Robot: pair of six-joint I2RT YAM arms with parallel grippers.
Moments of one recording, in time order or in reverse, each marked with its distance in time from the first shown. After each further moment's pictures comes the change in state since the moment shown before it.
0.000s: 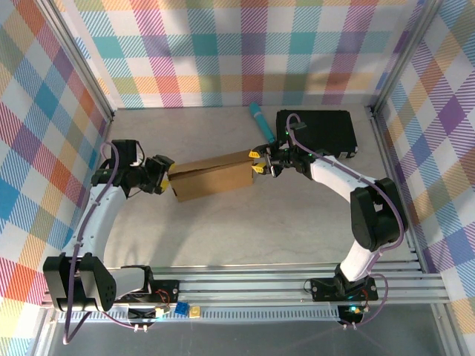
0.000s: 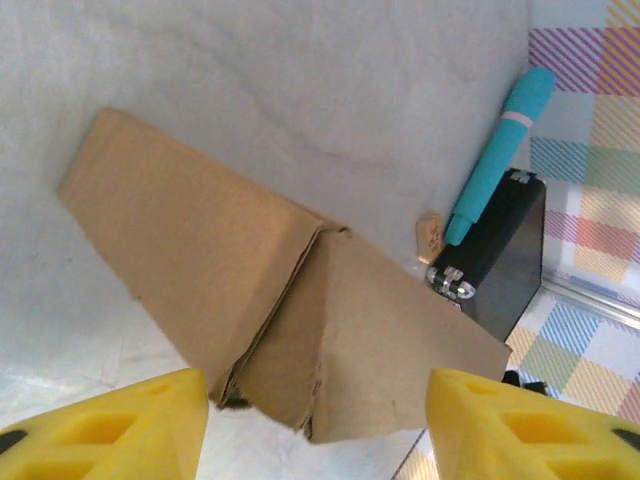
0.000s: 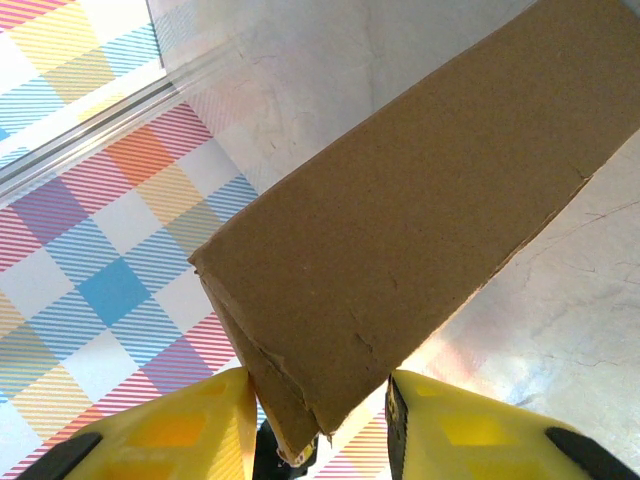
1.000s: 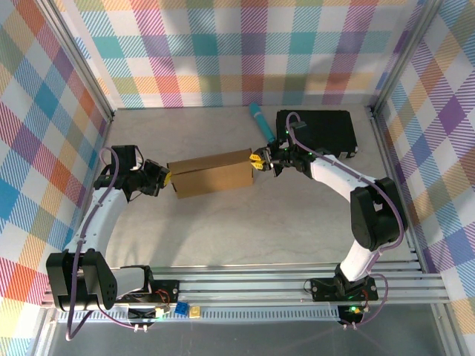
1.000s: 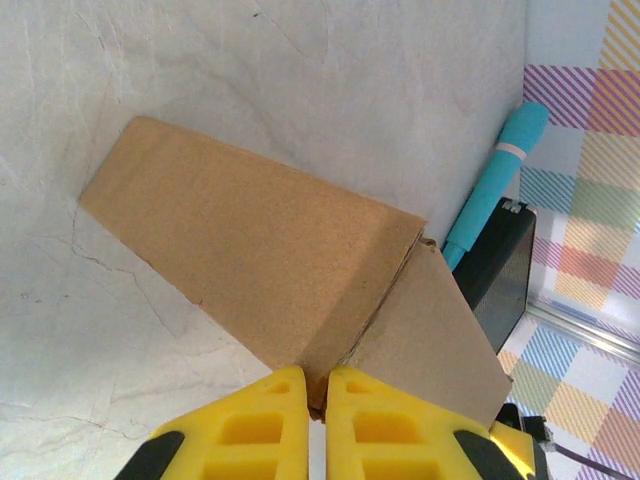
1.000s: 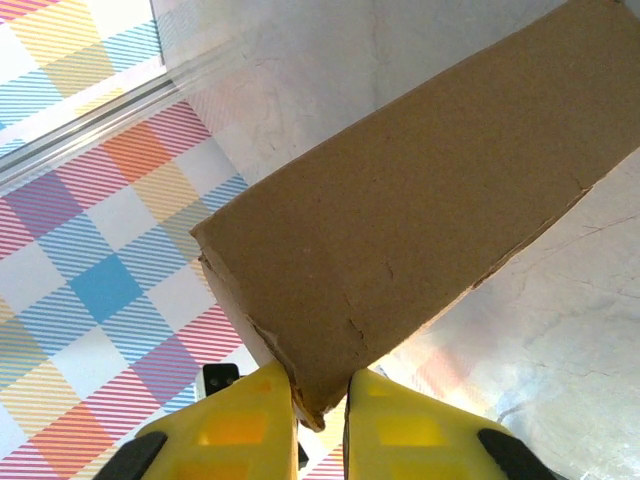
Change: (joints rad) left arm 0.024 0.006 -0.093 0.116 0.013 -0.022; right arm -0.002 0.005 0.017 -0.029 0.003 -0.052
